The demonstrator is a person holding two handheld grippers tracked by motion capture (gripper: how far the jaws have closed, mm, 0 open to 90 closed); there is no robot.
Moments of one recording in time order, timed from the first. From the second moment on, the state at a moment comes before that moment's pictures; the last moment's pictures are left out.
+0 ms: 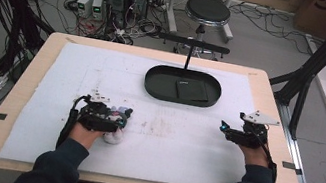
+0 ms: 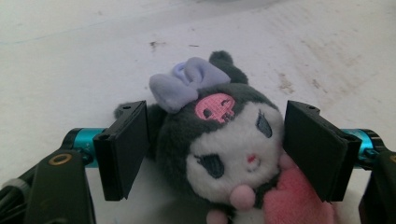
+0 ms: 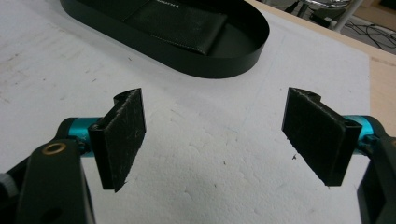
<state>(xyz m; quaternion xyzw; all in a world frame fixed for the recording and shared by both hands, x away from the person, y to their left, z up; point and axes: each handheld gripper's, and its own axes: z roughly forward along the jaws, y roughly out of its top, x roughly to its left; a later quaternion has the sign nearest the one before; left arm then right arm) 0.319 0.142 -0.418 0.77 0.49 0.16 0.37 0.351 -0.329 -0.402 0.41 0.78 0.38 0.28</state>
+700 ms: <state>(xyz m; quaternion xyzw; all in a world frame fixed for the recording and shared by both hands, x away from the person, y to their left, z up) 0.336 0.163 -0.411 0.81 0.40 0.11 0.43 0.352 -0.329 -0.402 0.41 0.78 0.38 0.28</state>
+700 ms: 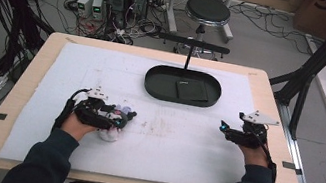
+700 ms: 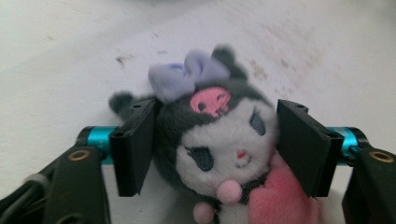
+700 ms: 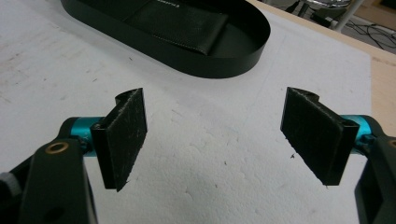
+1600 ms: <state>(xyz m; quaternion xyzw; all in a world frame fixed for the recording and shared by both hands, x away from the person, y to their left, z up) 0.322 0.145 -0.437 0.79 0.48 0.14 0.34 0.352 -0.329 -0.402 0.41 0.78 0.37 0.28</state>
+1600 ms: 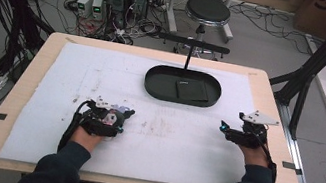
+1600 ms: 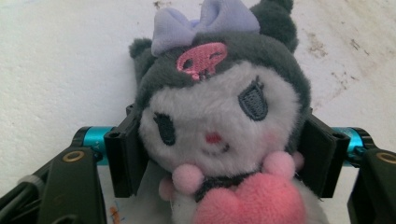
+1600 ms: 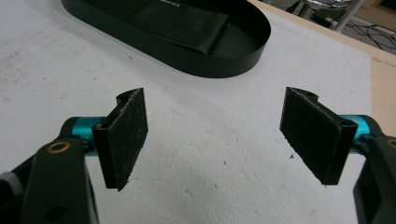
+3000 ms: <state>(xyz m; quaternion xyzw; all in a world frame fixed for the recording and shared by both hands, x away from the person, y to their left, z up) 0.451 0.120 -0.259 0.83 0.35 0.13 0.42 0.354 -0.334 -0.396 0.41 0.77 0.41 0.29</state>
